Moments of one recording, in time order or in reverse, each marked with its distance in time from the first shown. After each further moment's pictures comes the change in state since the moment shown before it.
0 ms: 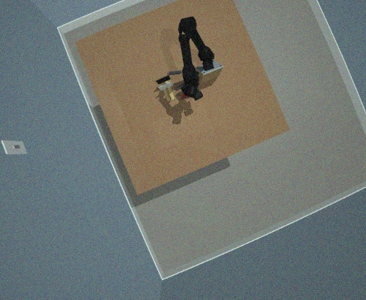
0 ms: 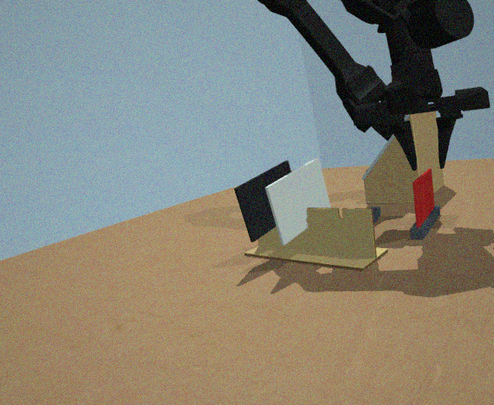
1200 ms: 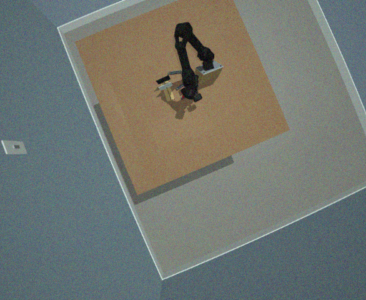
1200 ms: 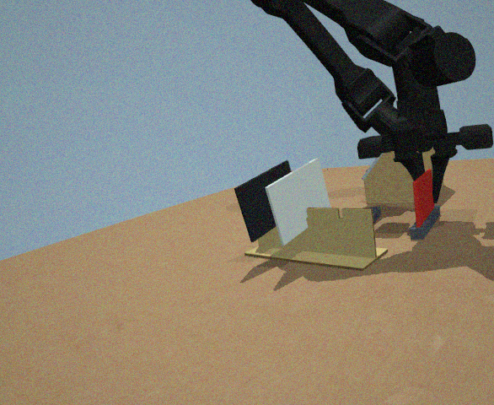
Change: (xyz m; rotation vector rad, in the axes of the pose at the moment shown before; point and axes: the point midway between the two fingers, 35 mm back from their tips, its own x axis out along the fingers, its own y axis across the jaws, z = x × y) arm 0.048 -0.002 -0.001 -0.002 0.005 -0.007
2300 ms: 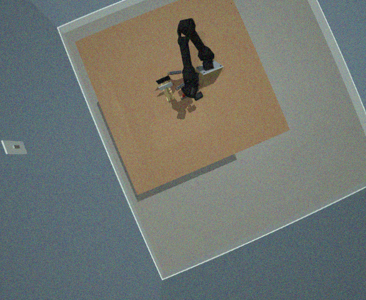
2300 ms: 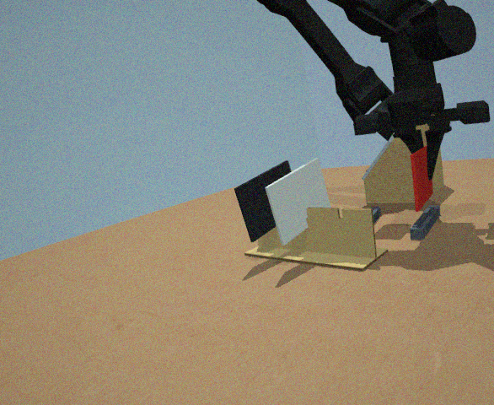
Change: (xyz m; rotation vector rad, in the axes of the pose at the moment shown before) arm -0.033 -0.001 -0.002 -0.020 0.003 -0.010
